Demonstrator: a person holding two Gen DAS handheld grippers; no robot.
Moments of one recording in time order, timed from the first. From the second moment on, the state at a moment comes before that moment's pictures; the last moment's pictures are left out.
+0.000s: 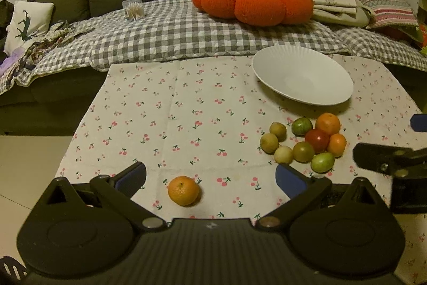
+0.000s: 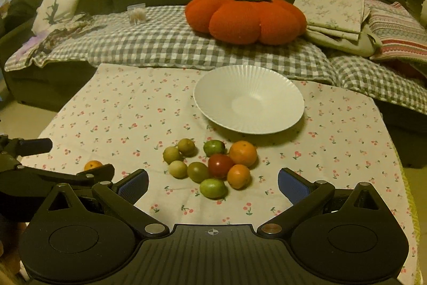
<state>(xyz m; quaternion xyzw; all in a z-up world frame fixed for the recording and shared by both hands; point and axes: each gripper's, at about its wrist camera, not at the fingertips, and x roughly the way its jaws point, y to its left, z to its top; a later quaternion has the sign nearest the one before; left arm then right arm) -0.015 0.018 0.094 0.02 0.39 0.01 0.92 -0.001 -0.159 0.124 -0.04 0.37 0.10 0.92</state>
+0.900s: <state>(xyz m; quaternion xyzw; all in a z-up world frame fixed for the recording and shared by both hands) 0.001 0.026 0.080 0.02 0.41 0.00 0.91 0.003 -0.167 0.104 -0.03 0.39 0.05 0.92</state>
